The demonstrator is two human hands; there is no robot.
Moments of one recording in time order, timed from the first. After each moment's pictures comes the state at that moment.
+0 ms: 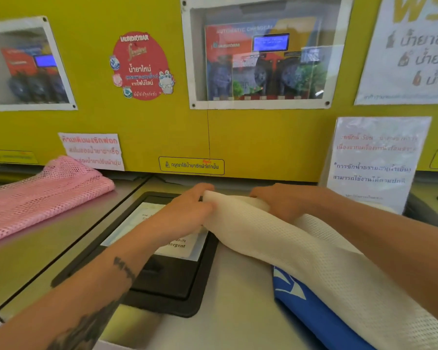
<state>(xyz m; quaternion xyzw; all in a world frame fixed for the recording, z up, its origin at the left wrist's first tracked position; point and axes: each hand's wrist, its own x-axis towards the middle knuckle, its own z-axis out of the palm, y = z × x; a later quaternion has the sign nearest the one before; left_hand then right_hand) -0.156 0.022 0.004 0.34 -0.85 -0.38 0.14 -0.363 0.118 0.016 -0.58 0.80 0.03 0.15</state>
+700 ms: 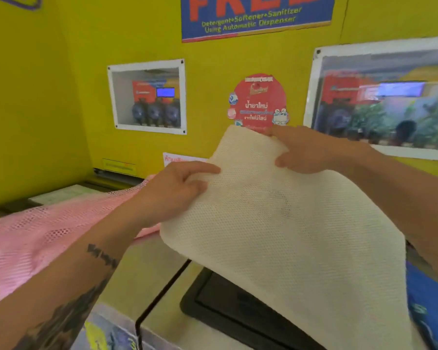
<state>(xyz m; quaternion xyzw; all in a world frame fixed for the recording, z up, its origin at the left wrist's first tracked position) 0.036 -0.103 0.079 0.32 -0.82 -0.33 0.34 -0.225 -0.039 0.154 -0.68 0.71 -0.15 -0.05</state>
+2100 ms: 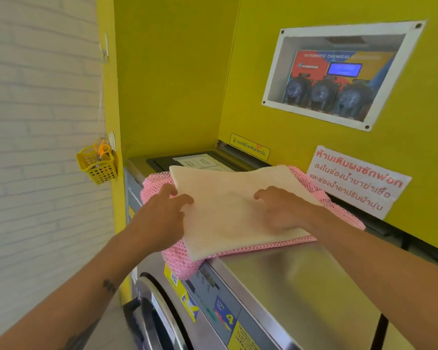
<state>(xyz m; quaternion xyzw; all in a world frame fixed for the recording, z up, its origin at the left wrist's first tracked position) 0.328 -0.241 -0.057 0.62 -0.75 -0.03 0.21 0.070 -0.281 0.005 -0.77 0.63 0.07 0.04</state>
